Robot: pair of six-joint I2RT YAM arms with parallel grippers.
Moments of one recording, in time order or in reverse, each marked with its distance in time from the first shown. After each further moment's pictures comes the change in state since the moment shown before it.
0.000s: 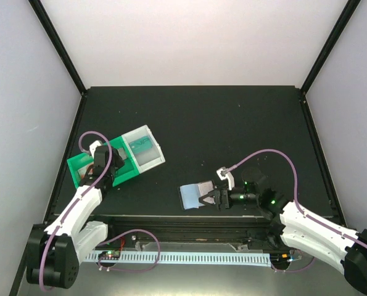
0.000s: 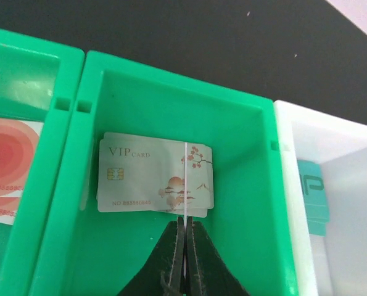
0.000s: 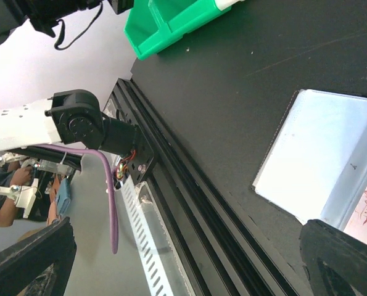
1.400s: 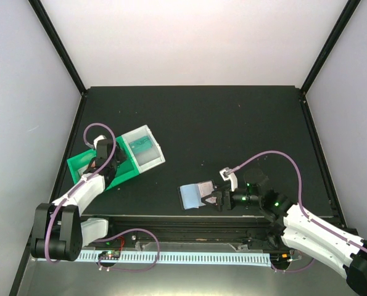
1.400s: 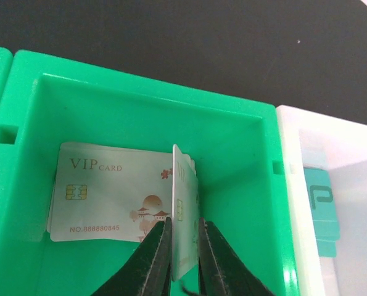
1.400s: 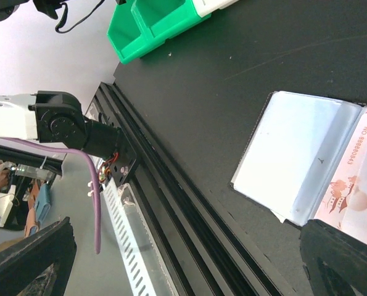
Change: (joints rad) left arm 0.051 0.259 0.030 0.189 0.089 0.047; right arm 0.000 -0.078 0.000 -0.098 0.066 -0.041
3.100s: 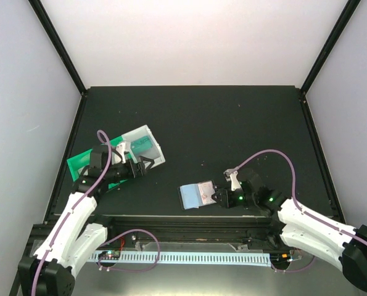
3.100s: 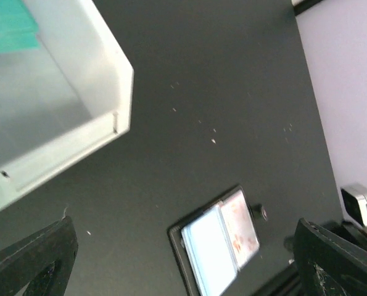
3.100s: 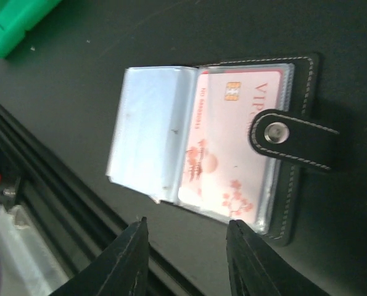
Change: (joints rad) left arm -0.101 -0.381 0.093 -0.443 0.741 0.130; right arm 0.000 0.111 0.032 -0.180 0.244 -0.013
